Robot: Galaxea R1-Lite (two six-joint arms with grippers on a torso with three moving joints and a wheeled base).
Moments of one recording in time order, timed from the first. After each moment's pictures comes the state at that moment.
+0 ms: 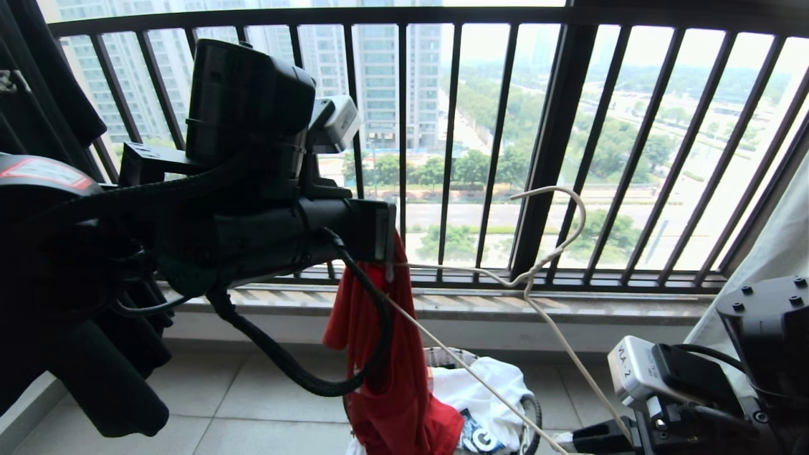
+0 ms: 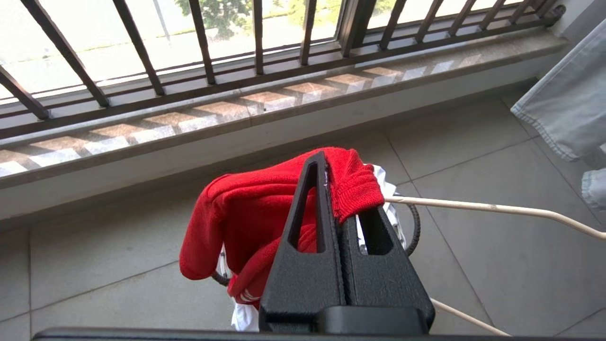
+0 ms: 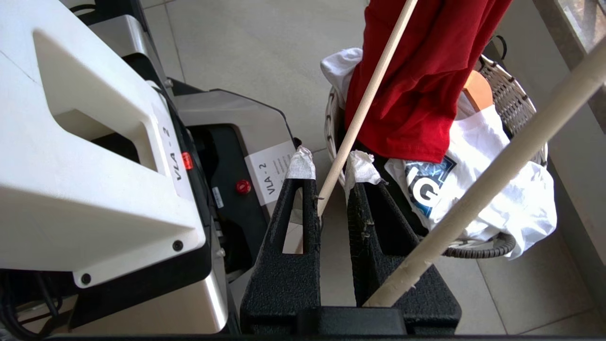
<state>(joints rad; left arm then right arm) -0.77 1.59 -1.30 0.01 0.26 -0.21 0.58 1.31 -0.62 0.01 0.47 -0.40</state>
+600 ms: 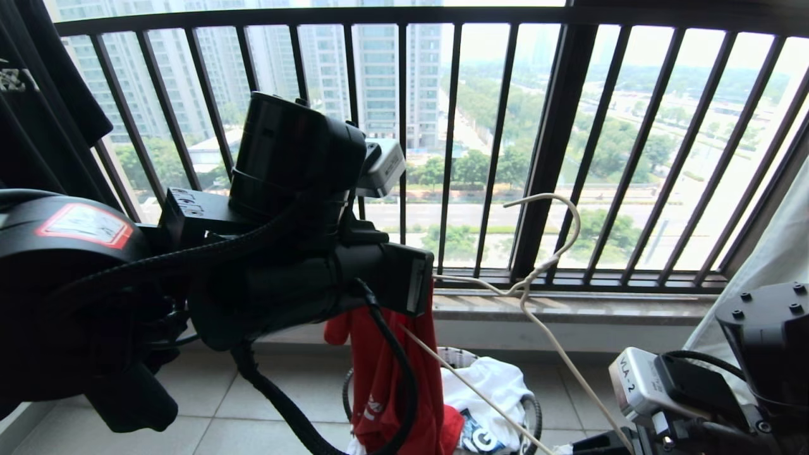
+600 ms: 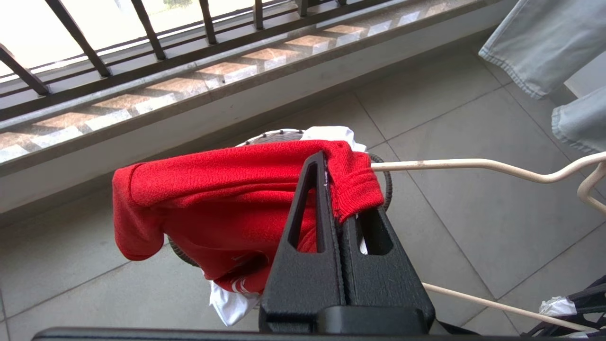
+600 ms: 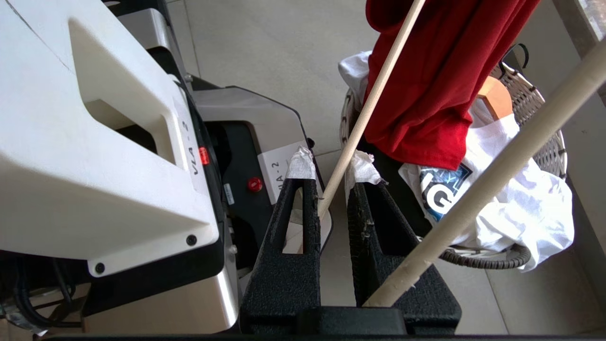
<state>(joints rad) -0.88 1.61 -1.23 -0.01 0.23 -0.21 0.60 1.31 -0.60 0.01 0.50 -0.41</state>
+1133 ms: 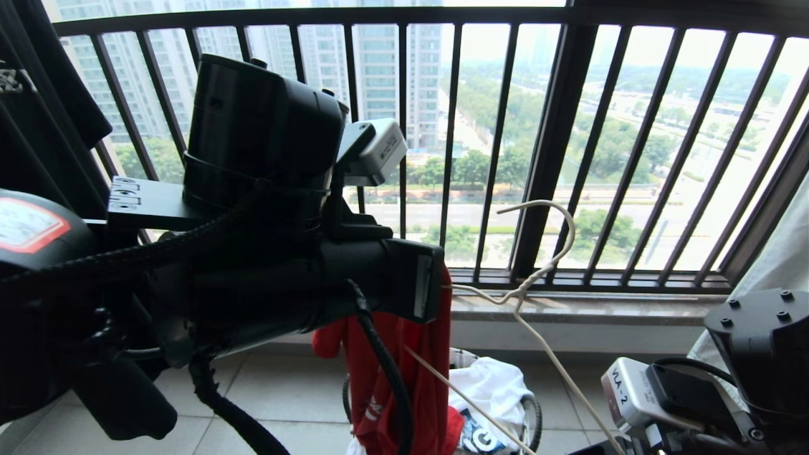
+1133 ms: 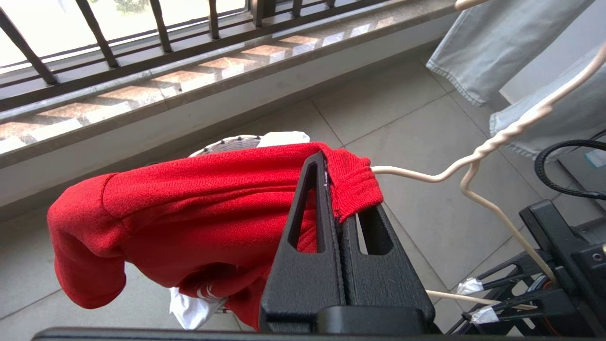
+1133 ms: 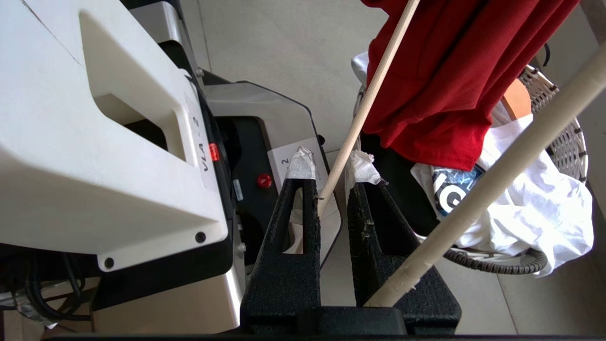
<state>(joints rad) -0.93 1.55 -1.23 -0.01 0.17 -0.27 0.62 1.33 -0.60 0.01 0.51 -0.41</state>
